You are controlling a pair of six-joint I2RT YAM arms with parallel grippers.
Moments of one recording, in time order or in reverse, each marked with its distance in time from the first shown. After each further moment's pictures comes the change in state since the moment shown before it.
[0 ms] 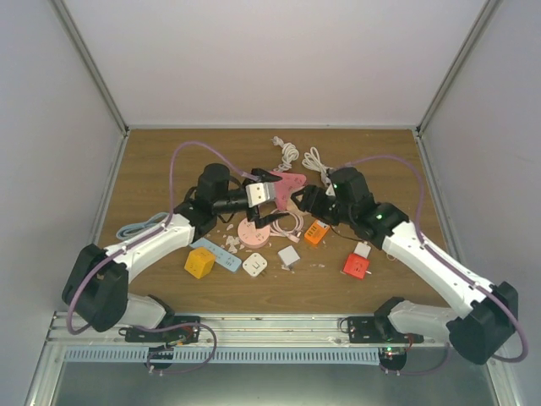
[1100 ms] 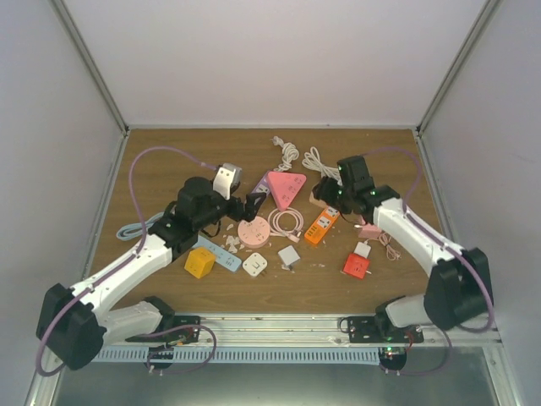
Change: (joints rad) left arm 0.005 -0.312 -0.133 -0.187 -0.536 -0.809; right arm -0.224 0.162 -0.027 -0.016 0.090 -0.159
